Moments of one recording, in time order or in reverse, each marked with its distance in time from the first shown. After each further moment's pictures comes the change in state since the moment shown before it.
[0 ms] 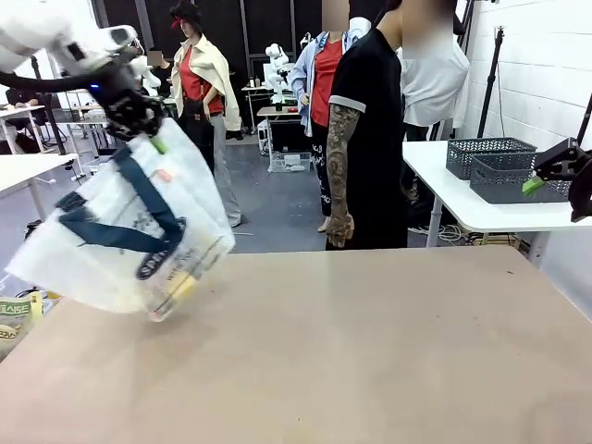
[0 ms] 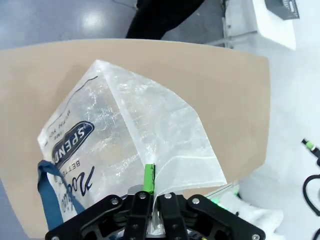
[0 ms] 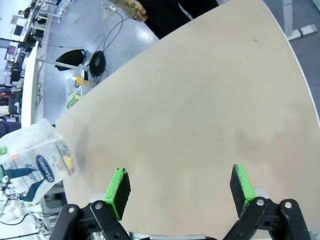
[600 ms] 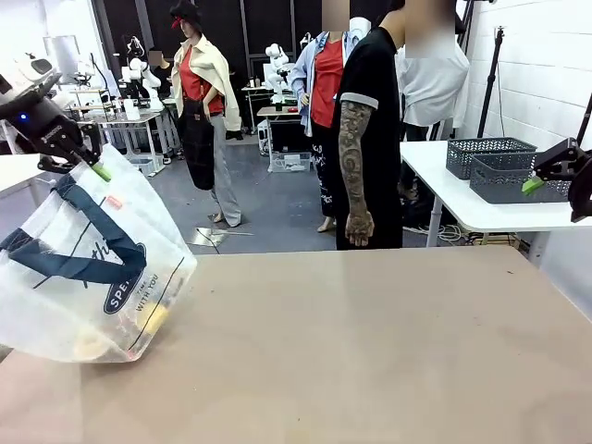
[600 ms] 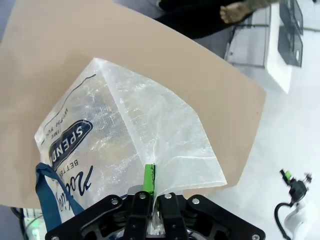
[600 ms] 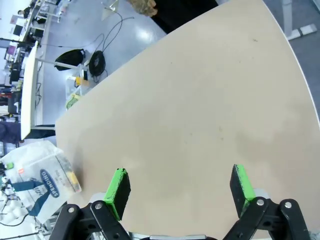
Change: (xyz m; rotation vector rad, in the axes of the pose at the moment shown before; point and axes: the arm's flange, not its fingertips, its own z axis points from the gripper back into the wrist) left arm -0.061 0.104 0.012 -0.061 -0.027 0.342; right arm 0.000 0.001 0.000 -0.002 0.001 0.001
